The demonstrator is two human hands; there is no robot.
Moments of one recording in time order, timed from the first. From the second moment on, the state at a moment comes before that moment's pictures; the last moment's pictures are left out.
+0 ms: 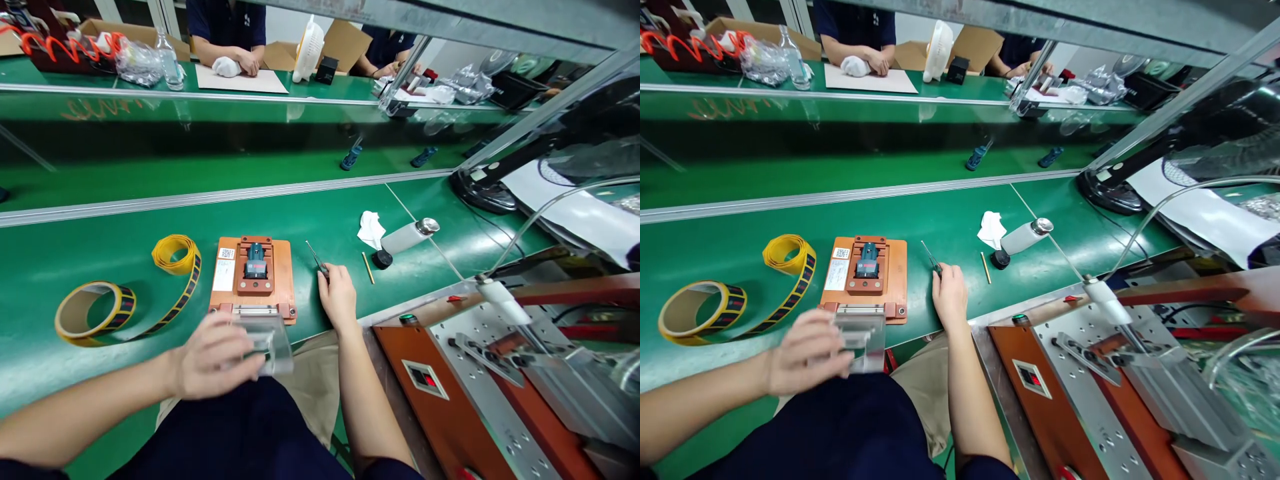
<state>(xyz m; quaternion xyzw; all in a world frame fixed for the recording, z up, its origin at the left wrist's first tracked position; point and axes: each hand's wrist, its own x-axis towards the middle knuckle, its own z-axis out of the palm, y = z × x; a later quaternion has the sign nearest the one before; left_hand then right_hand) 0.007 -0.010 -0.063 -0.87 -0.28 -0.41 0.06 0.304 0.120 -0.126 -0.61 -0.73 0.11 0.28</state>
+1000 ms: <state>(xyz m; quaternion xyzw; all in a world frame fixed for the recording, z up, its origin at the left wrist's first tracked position) 0.008 -0.018 -0.100 -0.89 -0.34 -0.30 -0.07 0.226 0.151 -0.095 -0.28 -0.86 0.36 0.22</state>
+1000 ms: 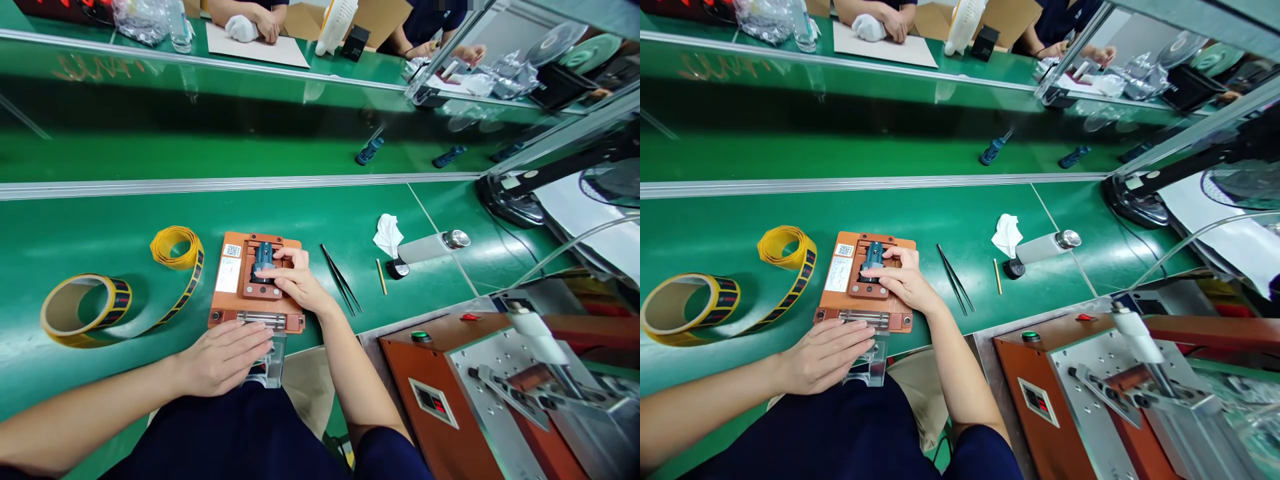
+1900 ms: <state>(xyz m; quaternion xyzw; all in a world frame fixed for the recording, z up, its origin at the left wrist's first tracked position) 0.045 0.085 0.007 -0.38 -0.35 -0.61 -0.60 0.206 0.082 -0.017 -0.36 -0.56 0.61 0.43</state>
